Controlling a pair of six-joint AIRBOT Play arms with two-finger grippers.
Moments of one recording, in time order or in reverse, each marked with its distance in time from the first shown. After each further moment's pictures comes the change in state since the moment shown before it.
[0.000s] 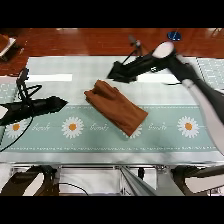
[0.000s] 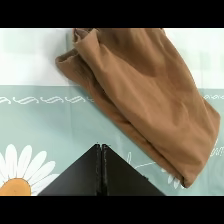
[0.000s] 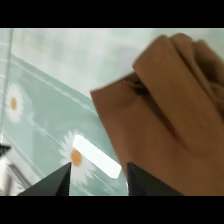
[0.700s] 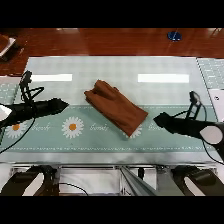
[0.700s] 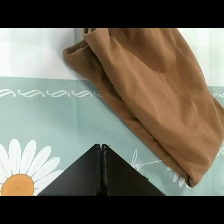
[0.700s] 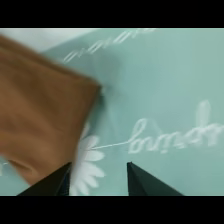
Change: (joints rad) left arm -0.001 -0.015 -0.027 -0.001 0.011 0.000; right arm -0.082 0.957 -1.145 -0.426 -0.337 0.532
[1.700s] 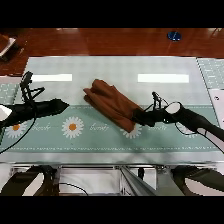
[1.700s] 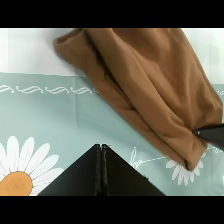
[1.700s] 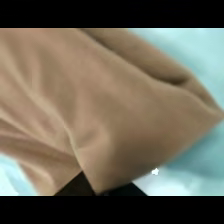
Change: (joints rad) left arm 0.000 0.000 -0.004 -0.005 -0.006 0.000; right arm 0.076 -0.692 0.217 0.578 -0.132 -0.571
